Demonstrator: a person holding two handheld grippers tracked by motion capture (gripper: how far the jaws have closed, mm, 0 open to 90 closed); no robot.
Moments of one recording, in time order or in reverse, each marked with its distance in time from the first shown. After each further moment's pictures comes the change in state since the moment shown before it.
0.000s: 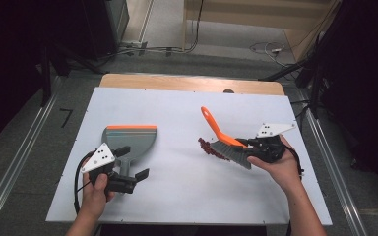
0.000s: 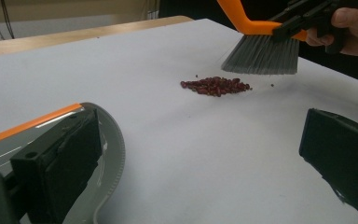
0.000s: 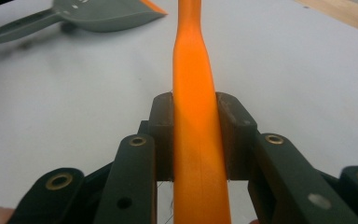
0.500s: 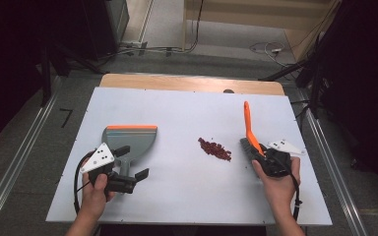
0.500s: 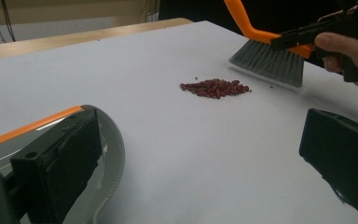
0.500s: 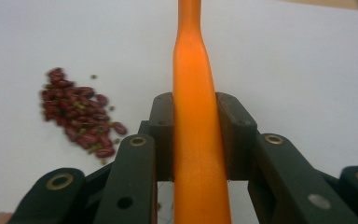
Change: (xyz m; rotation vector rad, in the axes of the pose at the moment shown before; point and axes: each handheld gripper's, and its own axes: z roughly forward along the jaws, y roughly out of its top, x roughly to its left) left arm -0.002 0.002 -0.002 -0.008 0.000 0.006; right arm 0.034 -0.043 -0.001 -0.043 -0.634 0.359
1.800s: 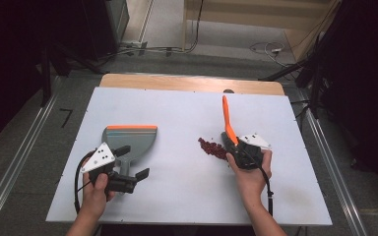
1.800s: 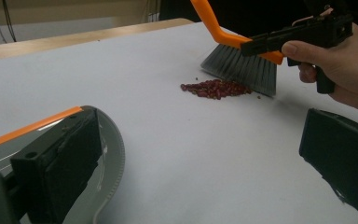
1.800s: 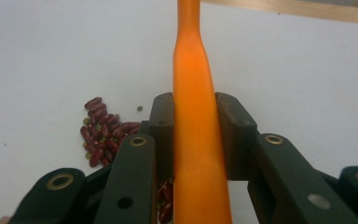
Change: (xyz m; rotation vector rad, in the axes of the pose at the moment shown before) left arm 0.002 -0.001 0.000 0.001 0.004 -0.005; right arm 0.058 0.020 0.033 -0.032 0.001 -0.006
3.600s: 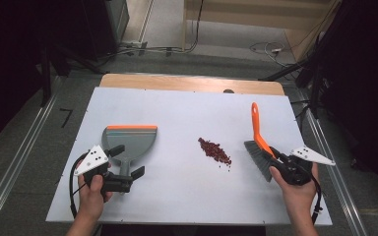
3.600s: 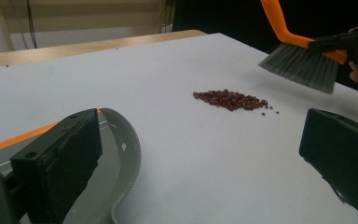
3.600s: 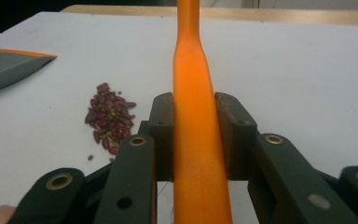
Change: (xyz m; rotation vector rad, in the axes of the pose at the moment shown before) left arm 0.003 -0.003 -0.011 -0.053 0.057 -0.033; right arm -0.108 -0.032 -0.065 -0.077 0.245 0.056
